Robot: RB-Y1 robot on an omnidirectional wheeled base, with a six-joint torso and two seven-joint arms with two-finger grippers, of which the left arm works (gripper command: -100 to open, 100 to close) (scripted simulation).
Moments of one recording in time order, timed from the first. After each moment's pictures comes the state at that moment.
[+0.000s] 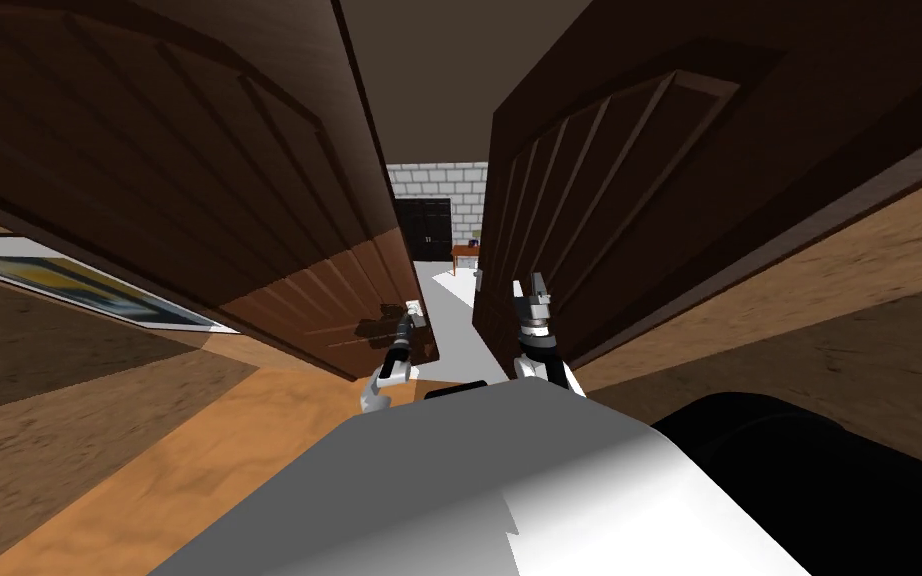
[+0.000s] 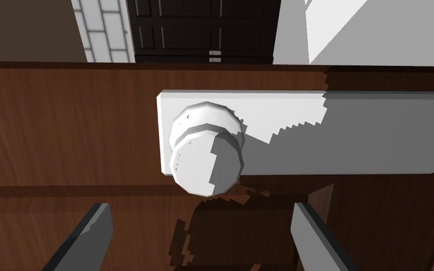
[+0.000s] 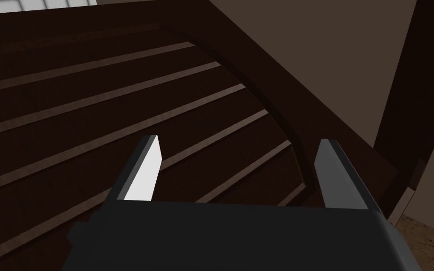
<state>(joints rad) 0.03 0.07 0.00 -1.31 0.01 -0.29 0.04</state>
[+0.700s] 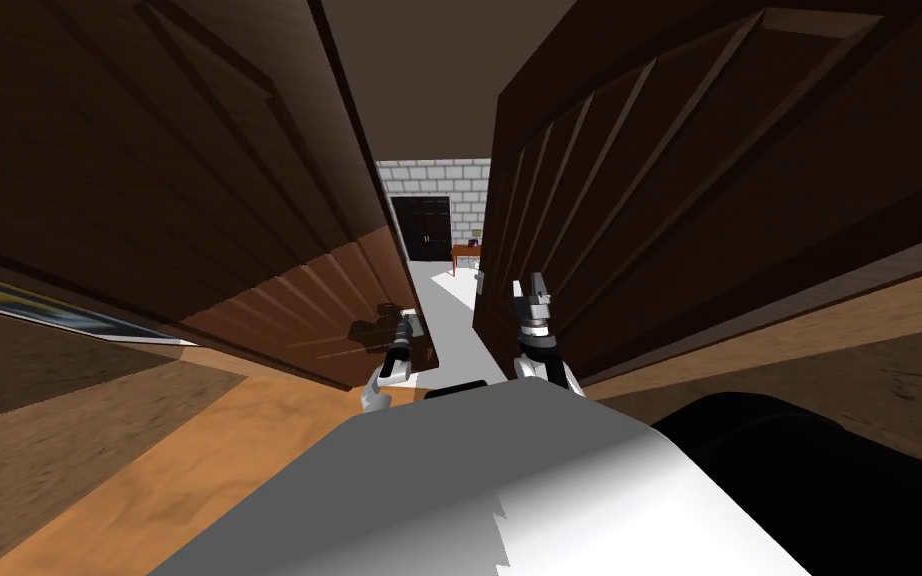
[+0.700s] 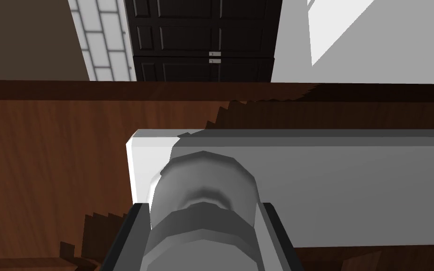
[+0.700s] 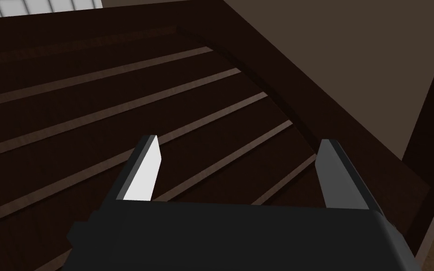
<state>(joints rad) 0.02 0.06 0.01 -1.30 0.01 -0.30 0.04</state>
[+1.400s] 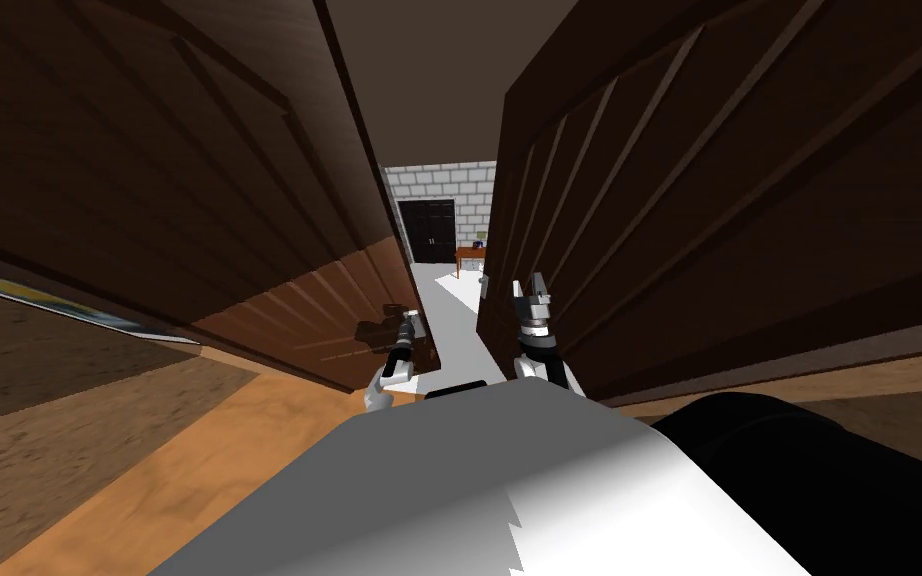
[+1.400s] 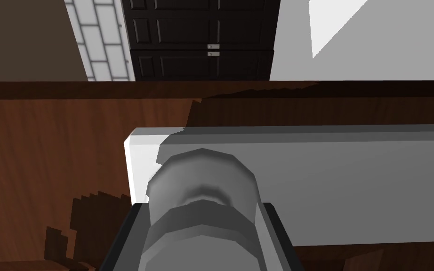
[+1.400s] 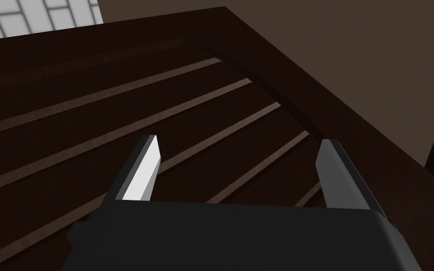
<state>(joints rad) 0.01 0.06 -0.01 -1.26 0.03 -0.30 0.02</state>
